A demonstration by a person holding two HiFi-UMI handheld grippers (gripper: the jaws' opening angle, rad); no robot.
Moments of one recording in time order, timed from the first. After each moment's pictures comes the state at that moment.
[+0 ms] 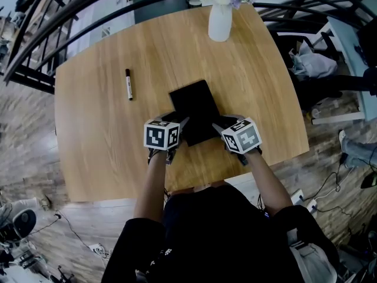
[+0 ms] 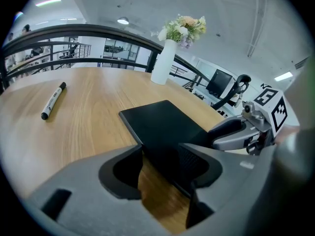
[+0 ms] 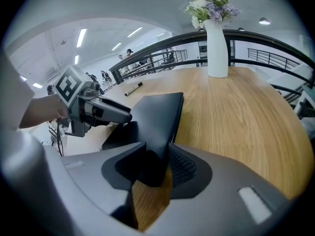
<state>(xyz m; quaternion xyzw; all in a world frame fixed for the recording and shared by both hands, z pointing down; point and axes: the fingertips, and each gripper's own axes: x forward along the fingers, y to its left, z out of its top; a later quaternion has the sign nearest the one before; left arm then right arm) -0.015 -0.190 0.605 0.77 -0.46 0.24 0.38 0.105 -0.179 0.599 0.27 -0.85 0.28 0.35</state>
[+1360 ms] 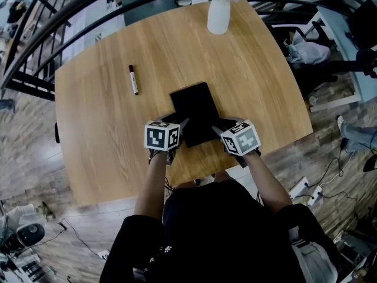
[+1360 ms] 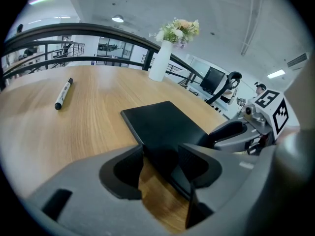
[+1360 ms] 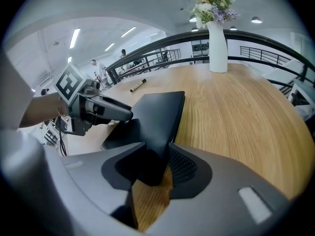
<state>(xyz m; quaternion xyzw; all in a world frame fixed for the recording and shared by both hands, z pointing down) -0.043 -0.147 0.605 0.78 -0.43 0.25 0.37 0.076 -0.121 0.599 0.30 -0.83 0.30 0.35</state>
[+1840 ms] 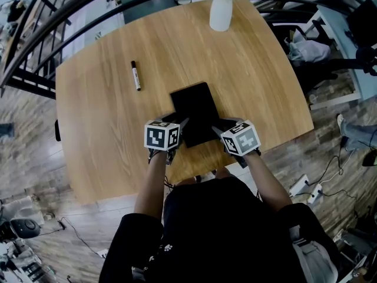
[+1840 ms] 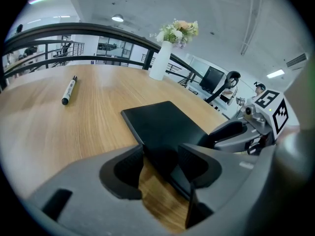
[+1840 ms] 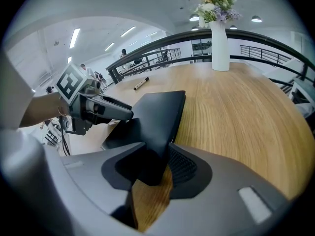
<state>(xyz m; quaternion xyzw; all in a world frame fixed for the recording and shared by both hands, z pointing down) -0.052 -0.129 0.605 0.78 -0.43 0.25 0.38 0.067 -0.102 0.600 0.30 -0.83 0.30 0.36</state>
